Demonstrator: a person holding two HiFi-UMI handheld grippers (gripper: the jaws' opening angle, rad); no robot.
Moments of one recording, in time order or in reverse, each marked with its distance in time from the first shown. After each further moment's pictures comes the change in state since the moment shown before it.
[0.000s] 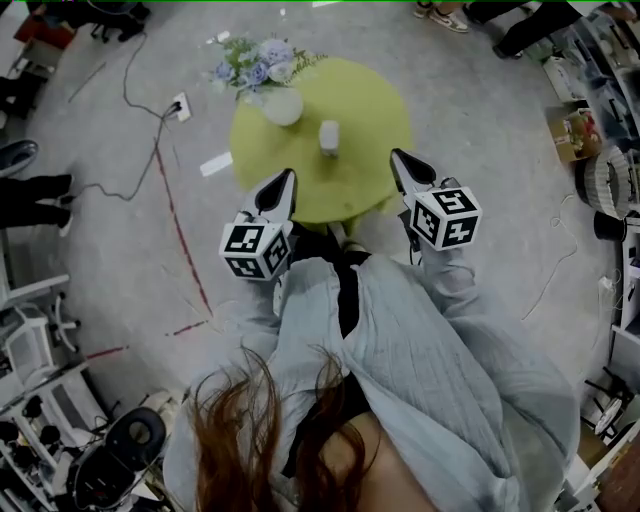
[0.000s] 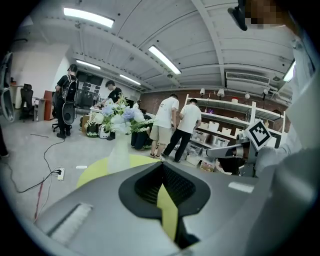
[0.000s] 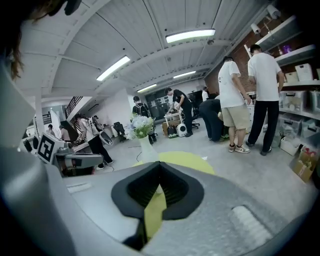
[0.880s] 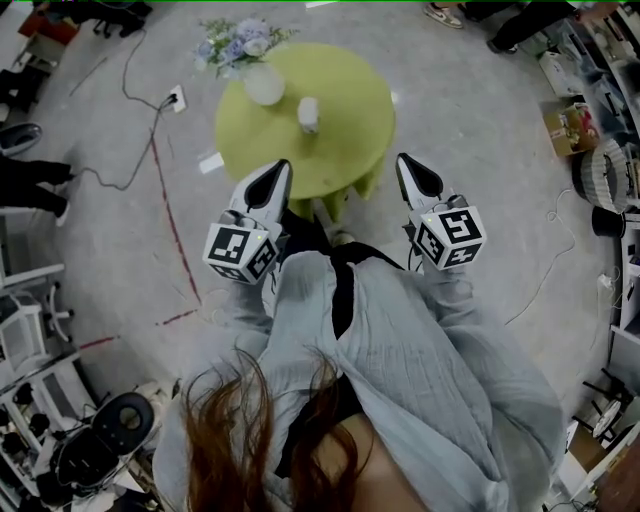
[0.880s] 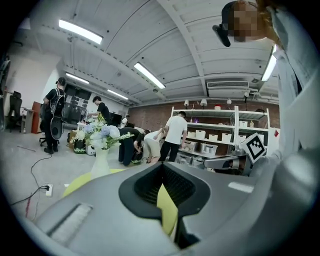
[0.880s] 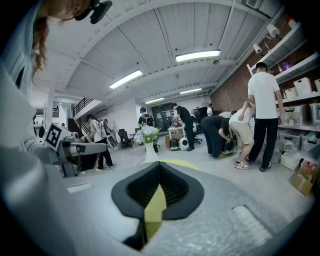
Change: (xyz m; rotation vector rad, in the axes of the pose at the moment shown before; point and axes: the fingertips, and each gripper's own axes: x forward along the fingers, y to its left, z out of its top) left arm -0.034 -0.082 0.015 0.098 -0.179 -0.112; right arm -0.092 -0.006 -0.019 -0.116 -0.165 0.021
